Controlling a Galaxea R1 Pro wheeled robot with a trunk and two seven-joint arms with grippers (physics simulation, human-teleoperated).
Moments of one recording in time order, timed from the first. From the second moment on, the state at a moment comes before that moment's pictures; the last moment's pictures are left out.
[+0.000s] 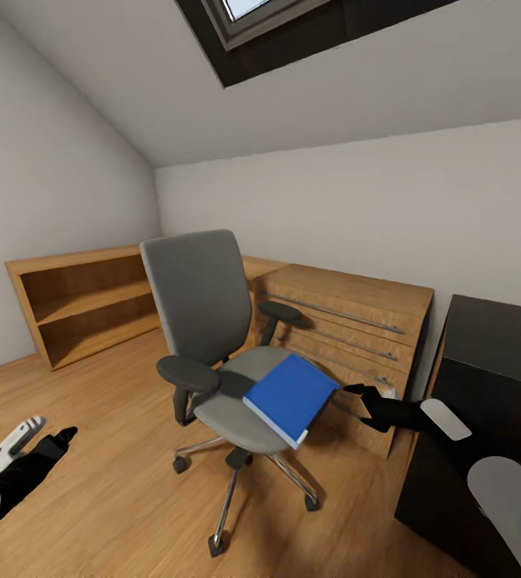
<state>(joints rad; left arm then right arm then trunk) -0.20 0.06 0.52 -1.62 0.80 0.72 0.41 -0.82 -0.30 0.26 -0.51 -1.42 0.70 0.00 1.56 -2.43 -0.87</state>
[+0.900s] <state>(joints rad) -0.20 0.06 0.56 -1.62 0.85 0.72 0.41 -0.82 -0.32 0.27 -0.40 -1.36 0.64 0.40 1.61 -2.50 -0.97</state>
